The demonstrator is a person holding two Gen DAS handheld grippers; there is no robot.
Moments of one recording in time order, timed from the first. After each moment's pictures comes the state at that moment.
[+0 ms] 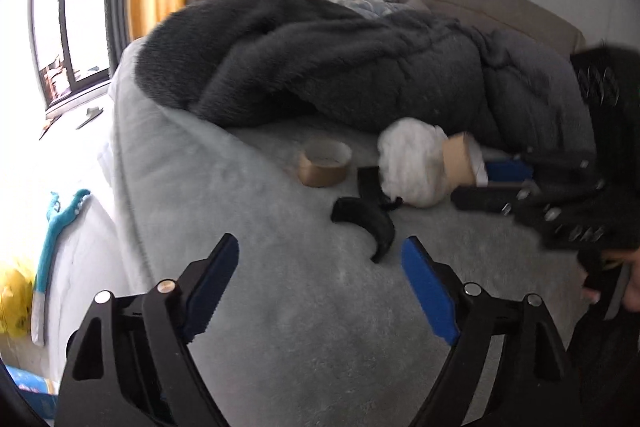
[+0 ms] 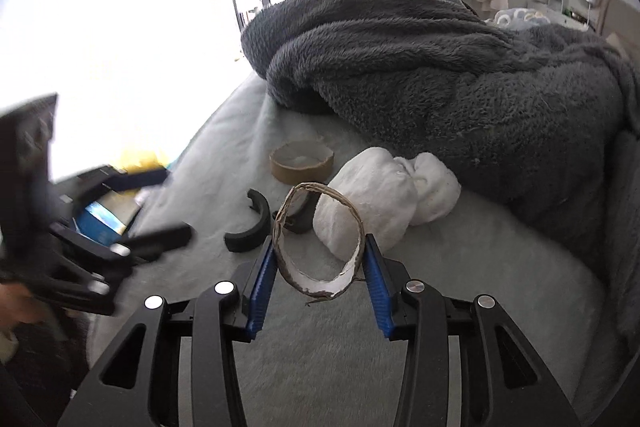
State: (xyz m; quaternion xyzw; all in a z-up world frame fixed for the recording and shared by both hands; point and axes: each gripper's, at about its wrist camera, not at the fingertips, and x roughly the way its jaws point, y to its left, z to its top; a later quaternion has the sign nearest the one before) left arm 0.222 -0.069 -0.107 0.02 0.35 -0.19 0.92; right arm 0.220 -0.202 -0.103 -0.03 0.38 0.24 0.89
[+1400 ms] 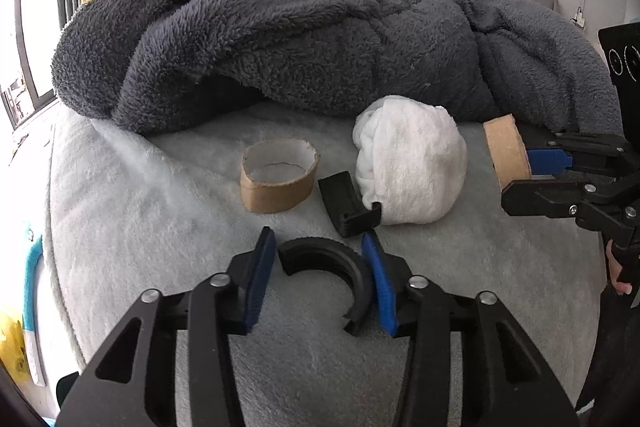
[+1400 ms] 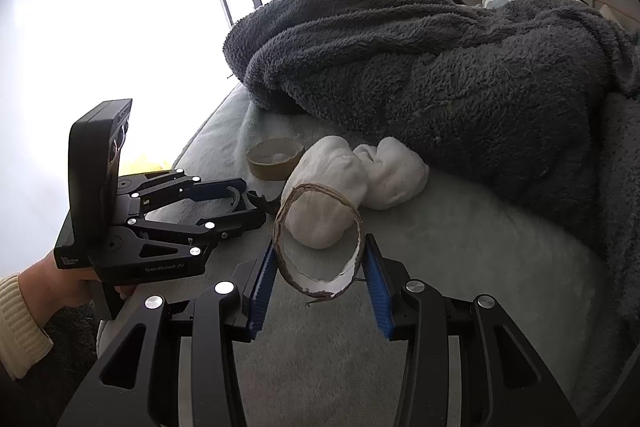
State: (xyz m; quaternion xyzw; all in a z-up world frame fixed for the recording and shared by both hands) left arm 0.281 -0.112 -0.132 0.05 0.37 -0.24 0.89; right arm 0.223 -0.230 -0.108 -0.01 0.39 0.24 0.89
